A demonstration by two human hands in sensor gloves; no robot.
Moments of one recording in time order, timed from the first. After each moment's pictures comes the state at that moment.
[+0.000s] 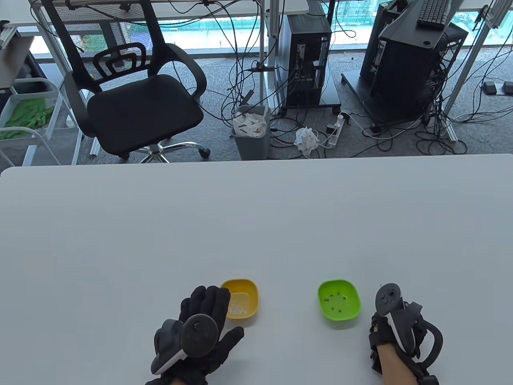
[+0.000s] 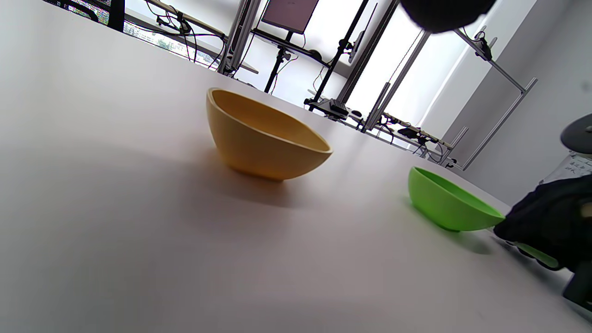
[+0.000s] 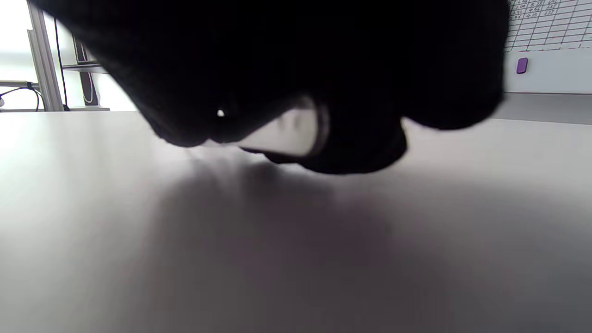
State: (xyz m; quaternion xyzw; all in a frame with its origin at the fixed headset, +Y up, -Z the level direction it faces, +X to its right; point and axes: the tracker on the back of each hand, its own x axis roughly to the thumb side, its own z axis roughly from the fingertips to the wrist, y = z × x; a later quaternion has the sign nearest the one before) left_hand -0.160 -0.714 -0.207 -0.07 -0.15 0.19 0.97; right_hand 0.262 -0.770 -0.253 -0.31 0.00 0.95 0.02
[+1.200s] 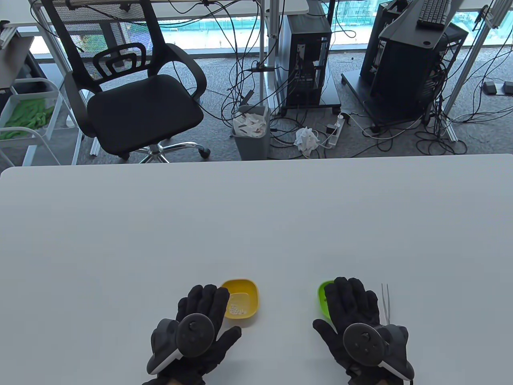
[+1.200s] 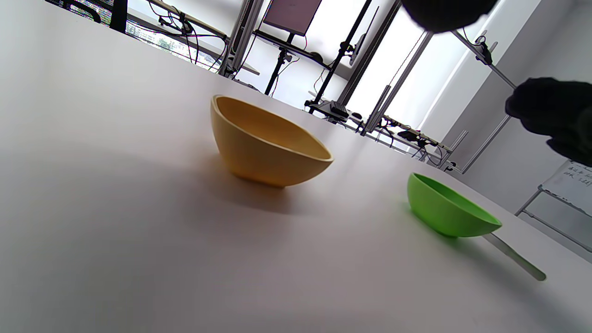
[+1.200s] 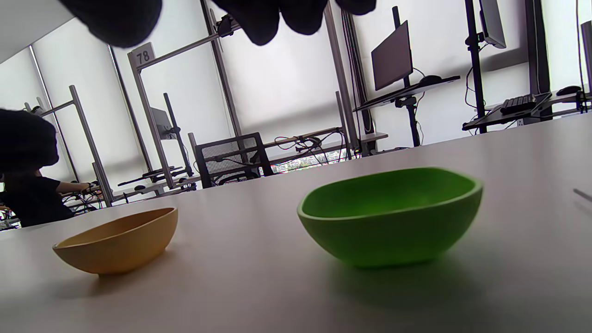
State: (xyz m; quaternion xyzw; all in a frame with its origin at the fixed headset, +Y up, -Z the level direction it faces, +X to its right) left_hand -0.165 -0.712 -0.207 -0.08 -0.15 0.19 0.97; right_hand 0.172 -0.705 -0.197 0.13 -0.05 0.98 0.16
